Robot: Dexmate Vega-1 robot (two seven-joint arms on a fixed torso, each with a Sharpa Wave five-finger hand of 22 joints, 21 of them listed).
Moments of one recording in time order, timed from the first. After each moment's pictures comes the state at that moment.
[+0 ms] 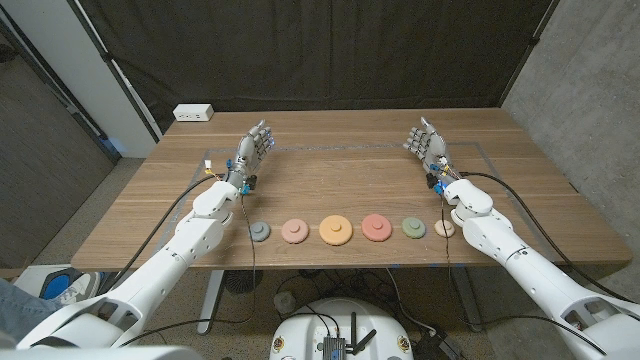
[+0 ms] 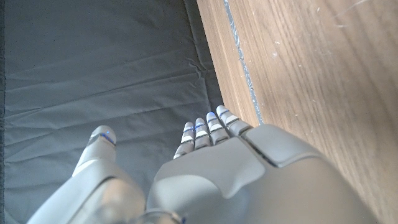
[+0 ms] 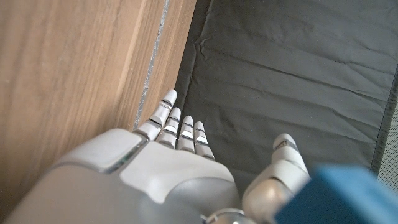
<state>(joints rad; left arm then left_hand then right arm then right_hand) 0.83 0.51 0.37 -1.28 -0.66 -0.30 -0.05 0.09 -0.04 0.51 -0.16 0.17 0.06 0.07 0.19 0.17 0.04 0.04 0.21 0.18 0.06 0.01 0.20 0.17 0.09 -0.04 0.21 0.17 -0.85 -0.51 -0.38 -1.32 0.64 0.28 0.01 0.17 -0.04 0.40 -0.13 0.17 0.10 0.11 0.19 0.21 0.09 0.08 0.23 0.23 0.05 0.04 0.31 0.39 0.13 0.03 0.71 0.16</state>
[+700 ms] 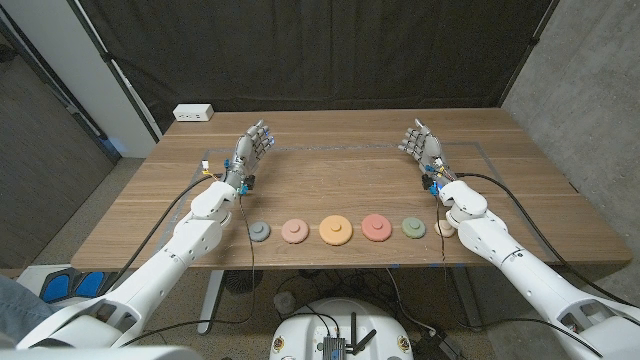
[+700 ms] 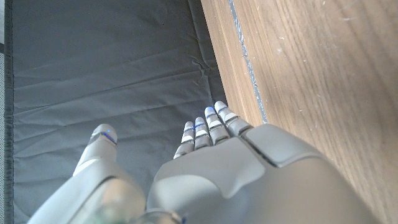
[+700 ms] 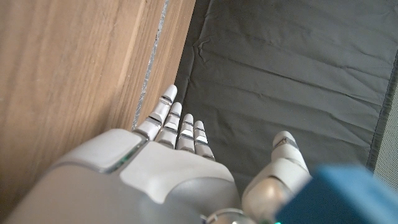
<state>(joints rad) 0.85 0.51 0.36 -1.30 -0.65 -0.32 -0.04 0.10 -0.03 0.51 -0.16 0.17 0.07 0.06 0.19 0.17 0.06 0.00 0.21 0.19 0.19 -0.02 0.22 0.18 0.18 0.00 0.23 0.18 -0.85 -0.49 -0.39 -1.33 0.61 0.29 -0.01 0.19 -0.03 0.40 -0.13 0.17 0.13 0.09 0.20 0.20 0.16 0.07 0.23 0.21 0.16 0.04 0.35 0.39 0.24 0.04 0.71 0.17</state>
